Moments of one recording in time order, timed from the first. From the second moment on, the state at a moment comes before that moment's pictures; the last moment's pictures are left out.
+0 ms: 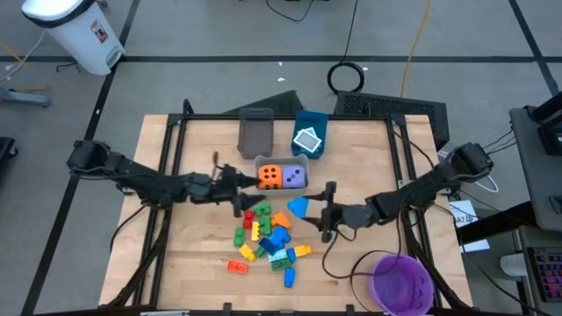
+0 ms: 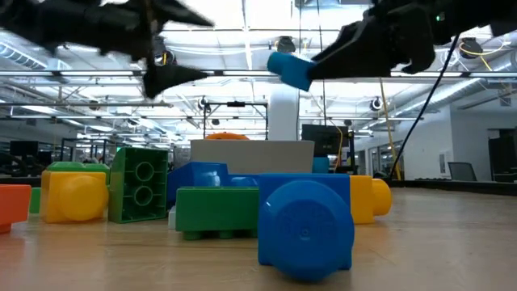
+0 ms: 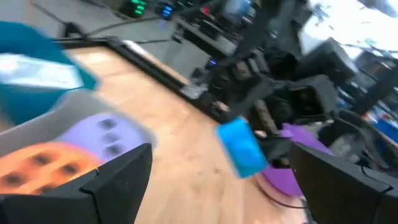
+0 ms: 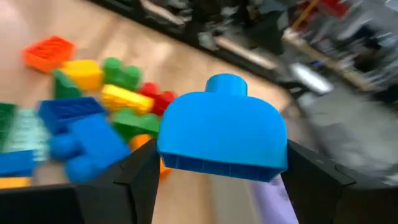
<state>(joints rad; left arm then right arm) -0.18 1.25 0.46 0.71 -0.29 -0.59 0.41 1.45 0.65 0.45 0.62 -0.27</state>
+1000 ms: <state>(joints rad) -0.12 1.73 0.94 0.60 -0.06 -0.53 0.49 1.45 0.65 0.54 0.82 -0.48</state>
